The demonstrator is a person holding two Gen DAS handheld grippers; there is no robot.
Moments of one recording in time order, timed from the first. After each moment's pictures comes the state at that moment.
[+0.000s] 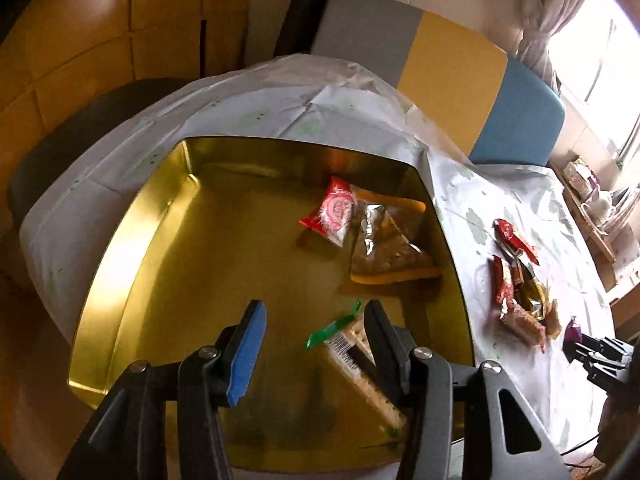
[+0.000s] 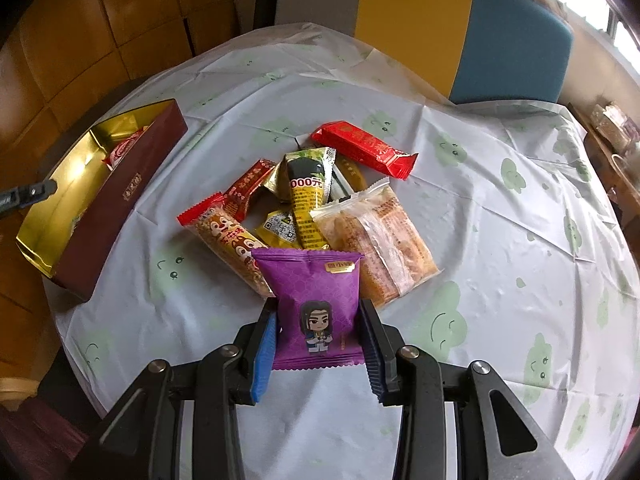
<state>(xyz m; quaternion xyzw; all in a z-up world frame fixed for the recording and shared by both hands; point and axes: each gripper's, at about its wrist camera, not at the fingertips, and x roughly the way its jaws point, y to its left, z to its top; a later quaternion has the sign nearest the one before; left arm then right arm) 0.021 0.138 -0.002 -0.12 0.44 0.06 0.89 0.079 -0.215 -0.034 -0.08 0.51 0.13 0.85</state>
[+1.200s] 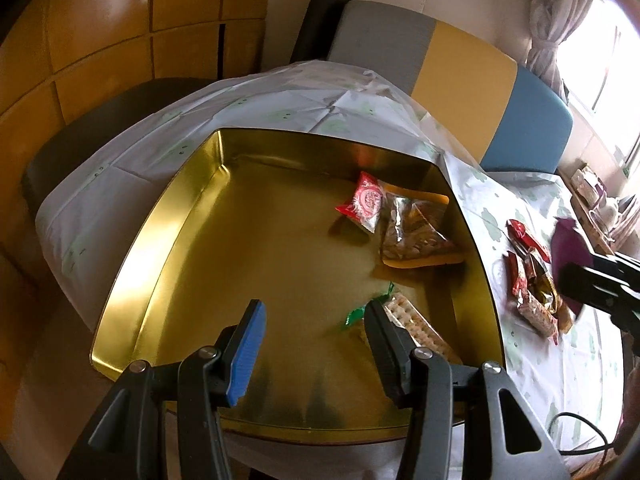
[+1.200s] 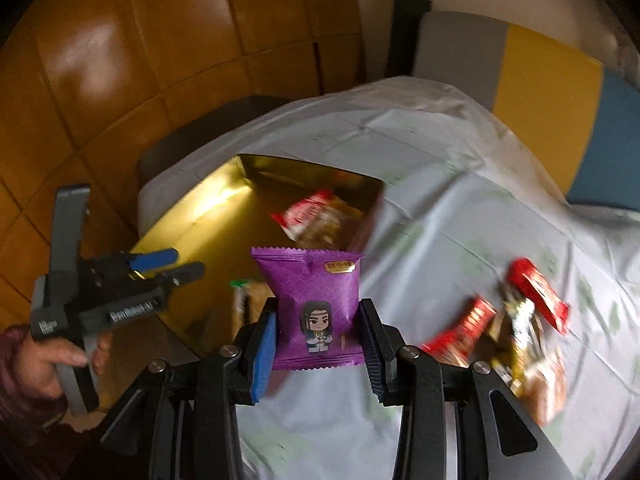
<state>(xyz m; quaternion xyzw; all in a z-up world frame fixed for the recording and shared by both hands) -0.004 0.159 -0.010 -0.13 0.43 0.07 0.89 0.077 -0.016 0.030 -0.10 0.44 0.32 0.83</state>
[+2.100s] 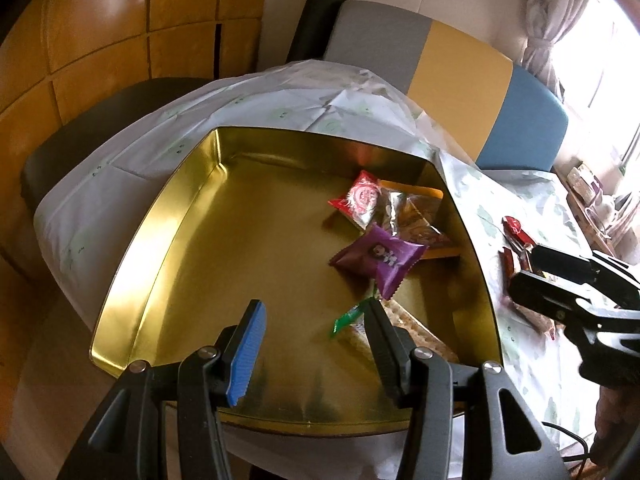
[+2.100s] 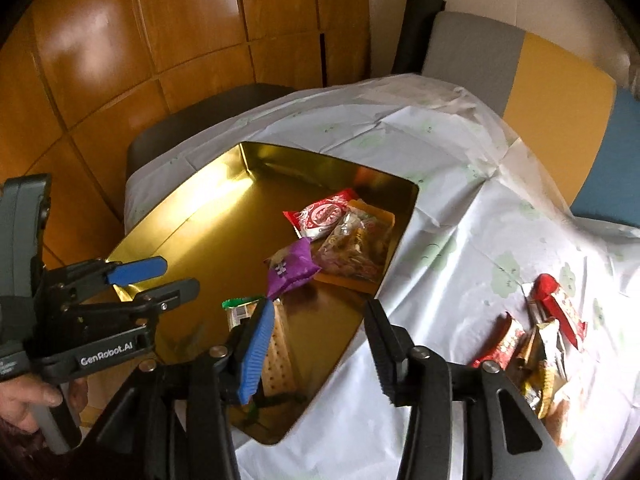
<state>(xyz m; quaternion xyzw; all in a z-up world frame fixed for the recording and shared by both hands) -0.011 0.153 -0.008 -0.13 0.43 0.06 0.89 0.073 0.014 0.007 -0.13 0.43 0.30 0.84</state>
